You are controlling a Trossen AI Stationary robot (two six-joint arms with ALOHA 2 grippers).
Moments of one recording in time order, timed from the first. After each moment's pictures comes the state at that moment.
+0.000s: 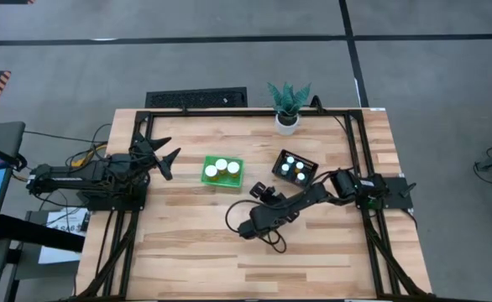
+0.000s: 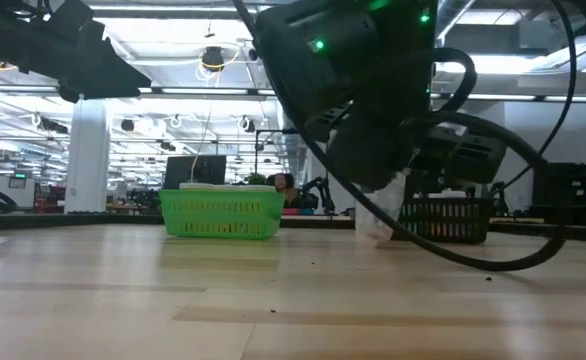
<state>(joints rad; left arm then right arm) 0.00 0.22 0.25 -0.17 -0.71 -0.09 0.31 2.34 1.83 -1.57 0.69 -0.37</state>
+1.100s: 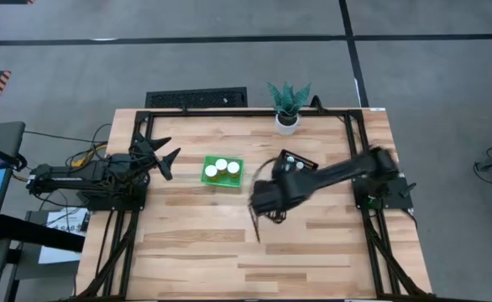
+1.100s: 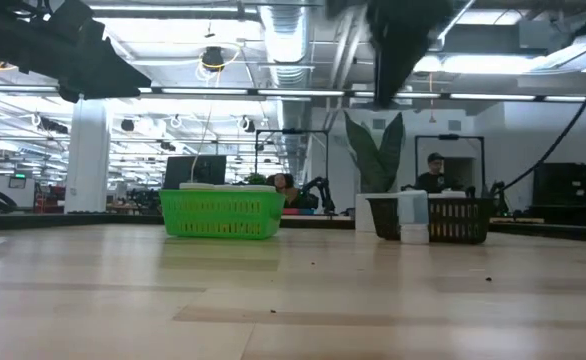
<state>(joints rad) 0.00 0.22 0.25 -0.17 -0.71 -0.09 0.25 1.93 1.76 -1.38 0.49 0.35</state>
